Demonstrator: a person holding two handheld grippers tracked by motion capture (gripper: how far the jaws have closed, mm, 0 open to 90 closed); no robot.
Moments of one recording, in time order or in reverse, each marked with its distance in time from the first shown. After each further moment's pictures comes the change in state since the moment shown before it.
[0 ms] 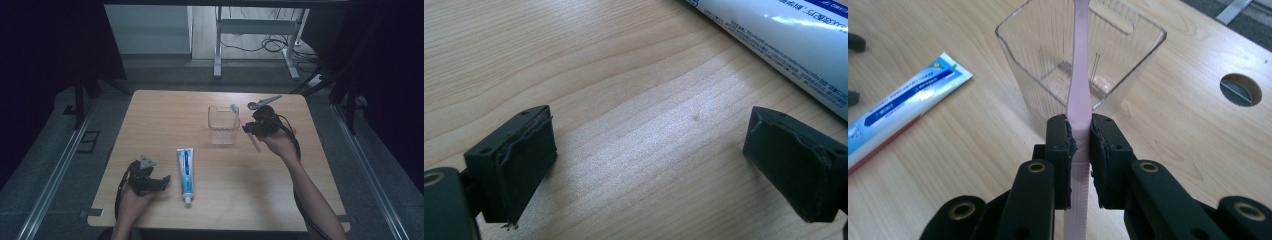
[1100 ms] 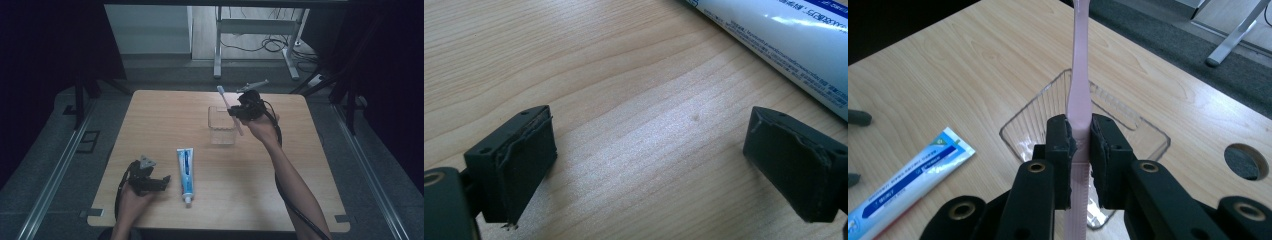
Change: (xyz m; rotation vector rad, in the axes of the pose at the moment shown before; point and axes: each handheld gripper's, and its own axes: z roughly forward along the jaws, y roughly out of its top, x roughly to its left) left arm 0.000 0.000 0.000 -0.005 -0.001 -0.005; right arm 0.005 0.054 0.023 -0.127 -0.002 0.019
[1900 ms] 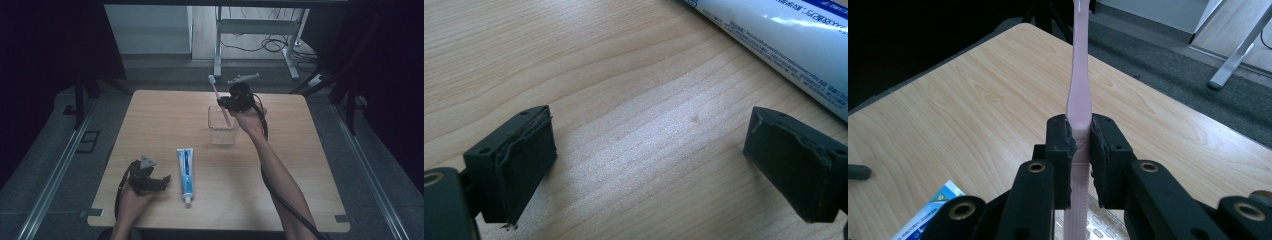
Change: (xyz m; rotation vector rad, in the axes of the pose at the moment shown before) left arm 0.000 0.000 0.000 0.002 -0.002 0.007; right arm 0.006 0.024 0.027 -0.094 0.006 0.036
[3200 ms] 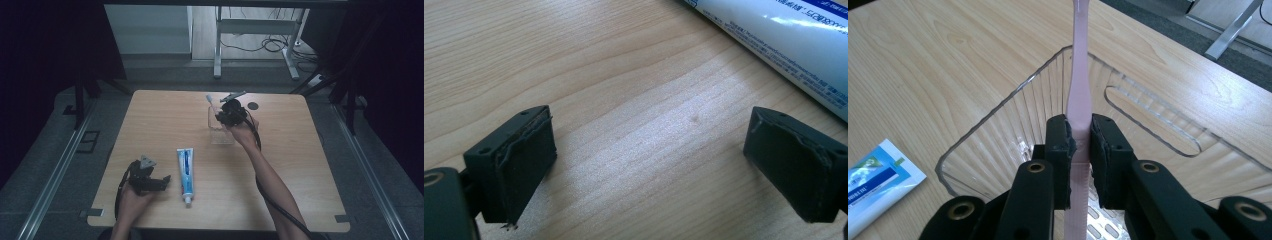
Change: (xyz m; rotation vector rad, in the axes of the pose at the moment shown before) left arm 0.000 0.000 0.000 -0.003 0.000 -0.003; right arm -0.003 -0.050 0.055 0.111 -0.055 -0.053
